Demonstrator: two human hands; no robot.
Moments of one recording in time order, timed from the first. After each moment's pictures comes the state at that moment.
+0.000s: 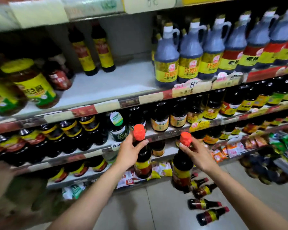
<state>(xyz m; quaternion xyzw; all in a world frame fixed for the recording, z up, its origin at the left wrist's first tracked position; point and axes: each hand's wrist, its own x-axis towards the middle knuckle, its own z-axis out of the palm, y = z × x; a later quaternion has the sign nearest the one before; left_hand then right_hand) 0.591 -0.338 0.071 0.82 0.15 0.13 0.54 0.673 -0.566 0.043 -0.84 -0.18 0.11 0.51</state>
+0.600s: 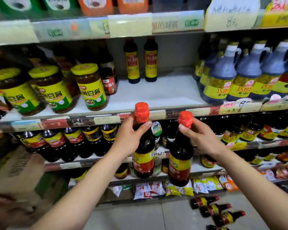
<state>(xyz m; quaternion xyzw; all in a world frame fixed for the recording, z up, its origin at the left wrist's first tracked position) 0.537 -0.205 0.169 0.77 0.12 0.24 0.57 0.651 -0.397 0.157 -0.76 -0.33 0.10 0.55</state>
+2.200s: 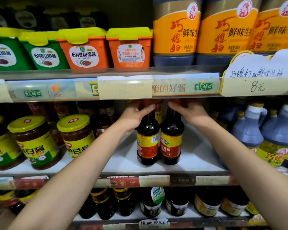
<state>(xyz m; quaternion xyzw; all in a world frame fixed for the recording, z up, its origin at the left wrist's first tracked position) 0.741 -0.109 0.279 0.72 0.12 0.26 0.63 0.839 -0.262 0.287 -0.69 -0.33 0.06 0.65</state>
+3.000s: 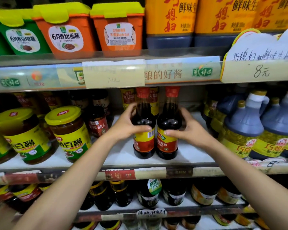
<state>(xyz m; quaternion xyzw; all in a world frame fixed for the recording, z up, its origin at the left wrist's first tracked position) 0.728 -0.090 0.229 0.79 0.06 0.18 0.58 0.842 -0.287 0.214 -0.69 -0.42 0.13 0.57</state>
